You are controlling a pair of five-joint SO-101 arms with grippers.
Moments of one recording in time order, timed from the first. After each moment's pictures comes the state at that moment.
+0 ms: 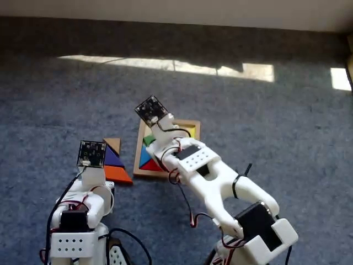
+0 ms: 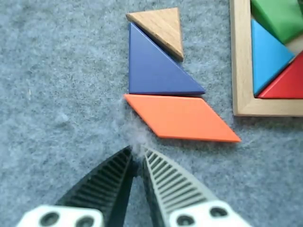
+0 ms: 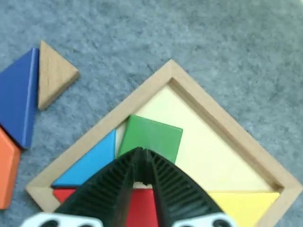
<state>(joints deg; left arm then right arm) -7.1 -96.7 96.0 68.4 -0.1 -39.5 -3.3 45.9 14.8 12.3</state>
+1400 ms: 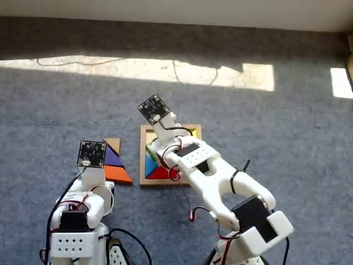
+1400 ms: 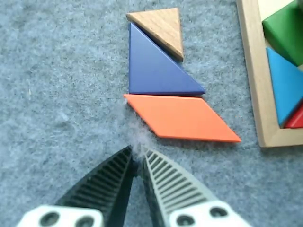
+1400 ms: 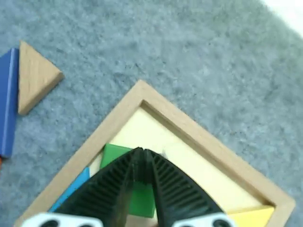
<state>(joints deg) -7.1 -96.7 96.0 68.4 -0.1 -38.2 2.0 43.6 12.5 12.5</state>
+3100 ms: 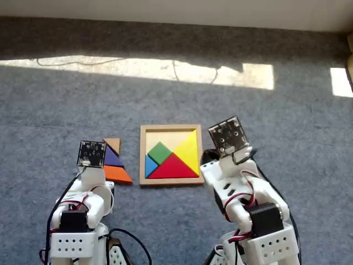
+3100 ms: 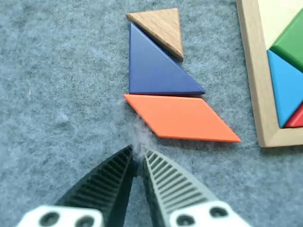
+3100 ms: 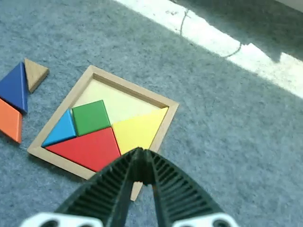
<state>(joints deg) -7.1 -96.7 96.0 68.4 -0.1 -22.1 -77.5 63.2 61.4 12.5</state>
